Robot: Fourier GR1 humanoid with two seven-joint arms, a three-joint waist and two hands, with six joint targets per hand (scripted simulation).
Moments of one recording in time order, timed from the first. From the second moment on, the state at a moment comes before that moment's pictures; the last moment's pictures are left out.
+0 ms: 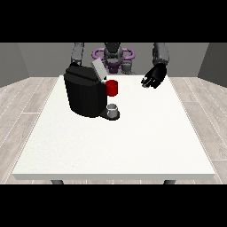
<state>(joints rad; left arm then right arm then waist) -0.77 0.44 -0.03 -0.67 -0.75 -0.24 -0.32 -0.24 -0.04 0.01 -1.21 0.20 -0.19 -0.03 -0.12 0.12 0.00</state>
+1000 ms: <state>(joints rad) -1.04 0.37 0.06 -0.73 -0.70 -0.43 -0.08 -0.31 -0.06 -0.03 -1.22 0.16 -0.16 -0.02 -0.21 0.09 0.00</state>
